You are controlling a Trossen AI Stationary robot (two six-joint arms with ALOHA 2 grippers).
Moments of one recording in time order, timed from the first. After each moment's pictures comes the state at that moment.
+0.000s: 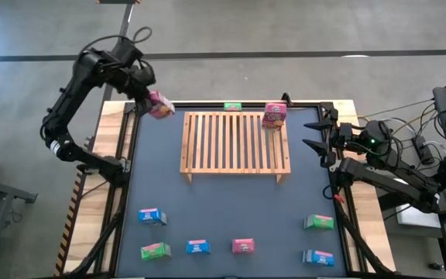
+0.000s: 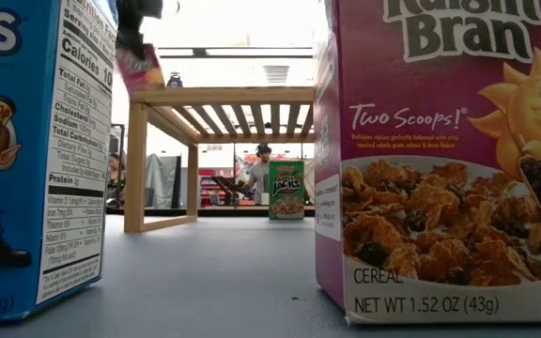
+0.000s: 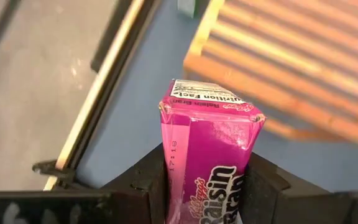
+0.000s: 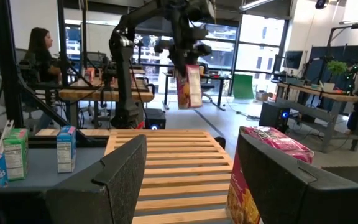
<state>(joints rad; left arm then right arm) 0.89 1.41 1.83 -1.56 0.21 0.44 -0.55 0.28 0.46 -0.09 -0.39 -0.05</state>
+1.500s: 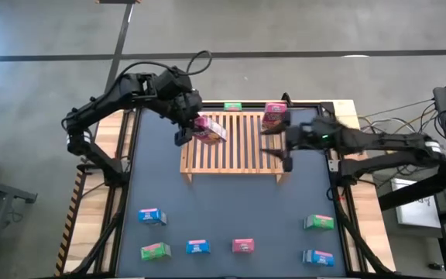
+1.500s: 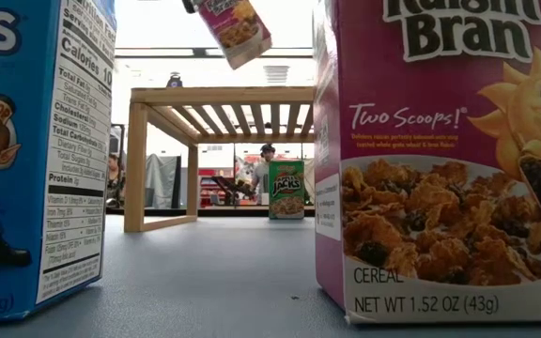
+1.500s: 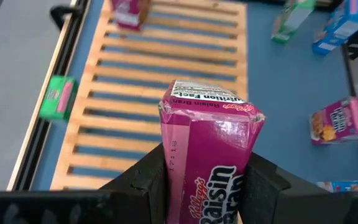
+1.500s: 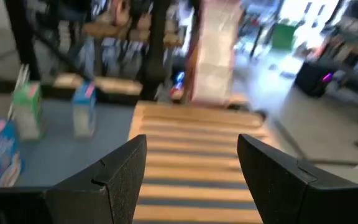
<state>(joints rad) 0.28 1.59 2.01 -1.30 0.17 0.11 -0.12 0.96 0.82 0.00 -0.08 -0.16</state>
